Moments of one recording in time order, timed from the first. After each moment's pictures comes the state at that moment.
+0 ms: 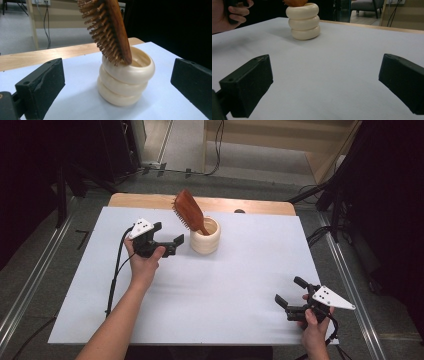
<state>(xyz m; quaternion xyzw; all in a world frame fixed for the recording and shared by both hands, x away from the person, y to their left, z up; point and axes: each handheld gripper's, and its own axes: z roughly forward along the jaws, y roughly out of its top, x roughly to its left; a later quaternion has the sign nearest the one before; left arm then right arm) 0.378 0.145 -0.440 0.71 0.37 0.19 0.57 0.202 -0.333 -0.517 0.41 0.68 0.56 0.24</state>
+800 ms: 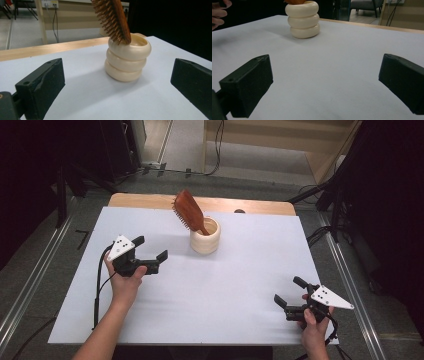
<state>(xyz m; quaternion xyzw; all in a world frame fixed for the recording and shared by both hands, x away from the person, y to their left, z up) 0.327 0.188 -0.447 0.70 0.37 0.21 0.56 0.202 -0.331 -0.516 0.41 0.68 0.55 0.25</state>
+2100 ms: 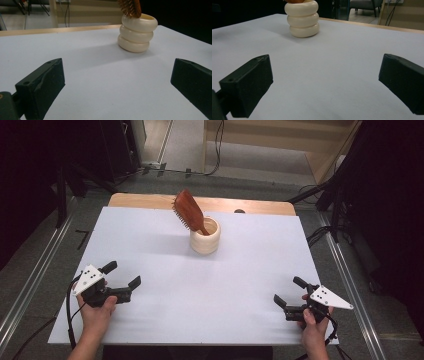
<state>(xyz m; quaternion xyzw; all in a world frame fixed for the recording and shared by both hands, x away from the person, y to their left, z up) 0.266 0.256 -0.474 0.70 0.40 0.23 0.55 0.203 -0.330 -0.516 0.41 0.69 0.55 0.25</state>
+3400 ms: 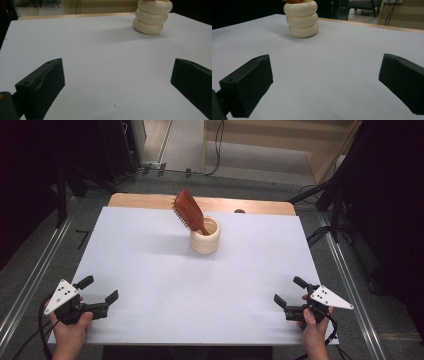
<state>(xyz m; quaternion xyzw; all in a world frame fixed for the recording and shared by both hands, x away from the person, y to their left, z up) 0.235 0.309 -0.485 0.71 0.42 0.25 0.51 0.203 -0.330 -0.516 0.41 0.68 0.55 0.25</state>
